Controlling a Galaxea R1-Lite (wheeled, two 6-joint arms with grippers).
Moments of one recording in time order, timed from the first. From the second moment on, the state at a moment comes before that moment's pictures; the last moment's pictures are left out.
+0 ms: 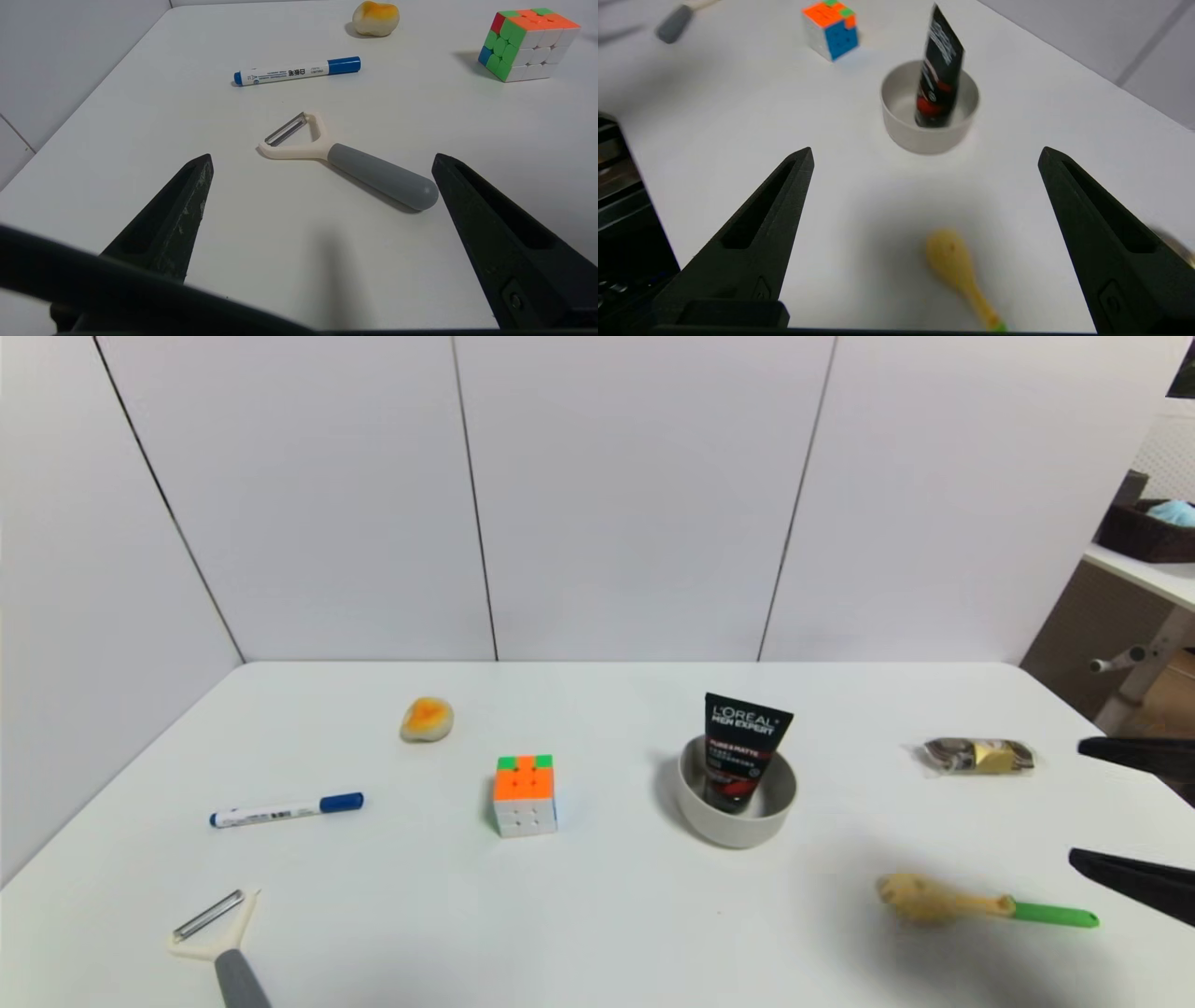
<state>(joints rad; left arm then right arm) 0.00 0.00 0.00 0.00 0.00 0.01 -0.31 1.05 -0.64 0.10 1.04 -0.57</state>
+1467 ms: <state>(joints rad) 0.00 0.00 0.00 0.00 0.00 0.01 0.00 0.14 -0.07 -0.06 0.04 -0.13</state>
